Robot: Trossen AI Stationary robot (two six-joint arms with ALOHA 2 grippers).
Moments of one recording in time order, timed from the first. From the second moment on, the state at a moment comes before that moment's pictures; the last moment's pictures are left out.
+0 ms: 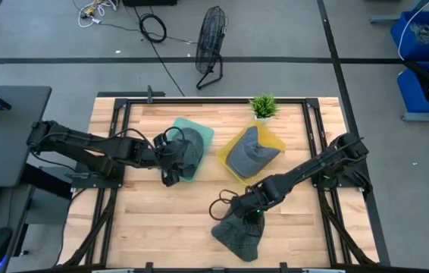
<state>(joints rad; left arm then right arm) -0.17 1.21 0.96 -0.63 -0.39 -0.36 0.43 1.80 1.28 -0.70 -0.19 0.58</state>
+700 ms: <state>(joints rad) -0.21 1.21 0.96 -0.64 -0.39 -0.37 0.51 1.82 1.28 -0.65 -0.10 0.68</state>
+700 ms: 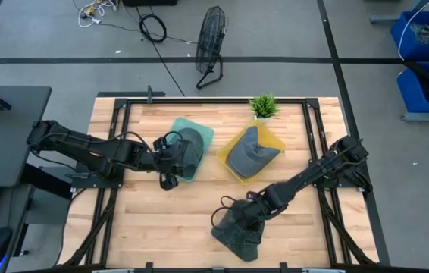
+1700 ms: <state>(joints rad) -0.22 1.22 0.96 -0.21 -0.21 -0.23 0.46 1.82 1.24 -0.55 -0.06 0.64</state>
